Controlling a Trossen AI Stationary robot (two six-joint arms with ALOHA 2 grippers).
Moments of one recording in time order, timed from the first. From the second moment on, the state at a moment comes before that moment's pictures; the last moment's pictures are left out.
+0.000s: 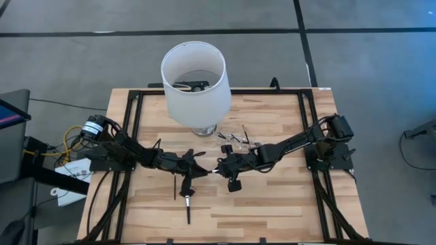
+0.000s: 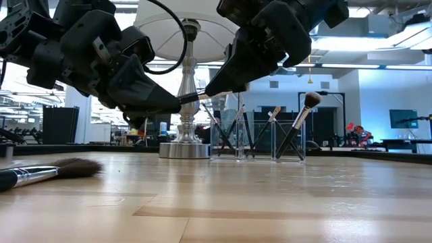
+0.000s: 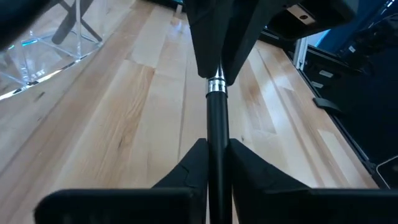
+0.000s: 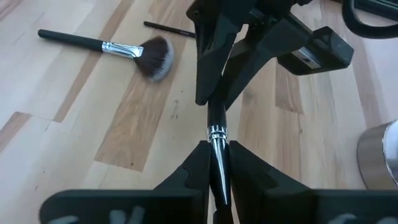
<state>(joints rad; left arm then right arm) -0.29 1.67 0.38 0.98 -0.13 -0.36 0.24 1.79 1.10 -0.03 0.13 -0.17</state>
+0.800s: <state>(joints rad) -0.30 1.66 0.38 1.29 -0.24 -0.15 0.41 1.35 1.18 -0.27 0.37 -0.01</state>
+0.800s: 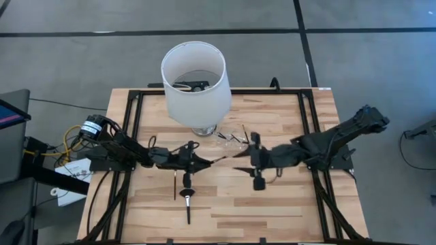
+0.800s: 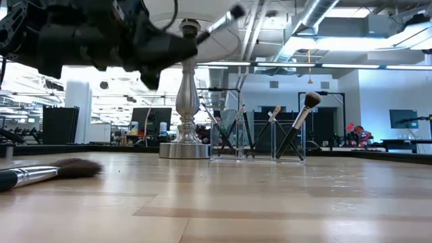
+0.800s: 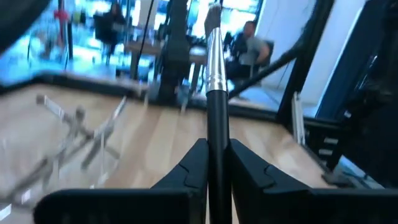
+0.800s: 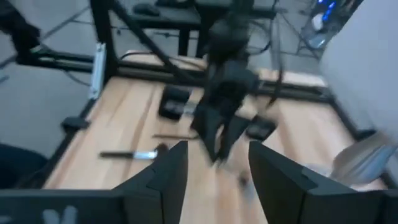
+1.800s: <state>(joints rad) -0.30 1.66 0.38 1.52 -0.08 0.09 0.29 1.67 0.81 1.07 0.13 -0.19</state>
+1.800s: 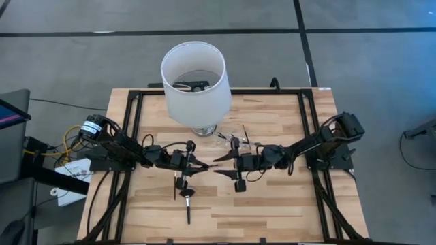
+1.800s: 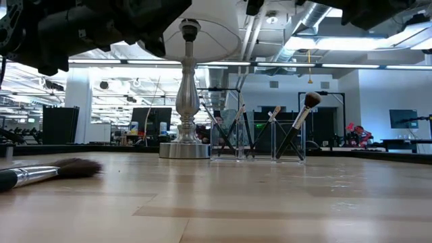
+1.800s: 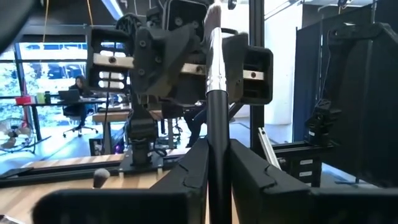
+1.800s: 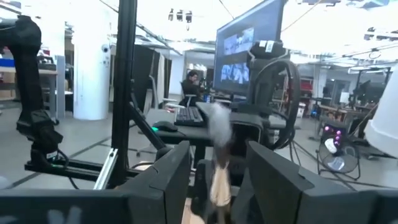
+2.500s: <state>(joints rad) -0.30 1.66 0.38 1.53 -0.10 0.10 0.27 1.67 0.81 1.06 0.13 -0.13</state>
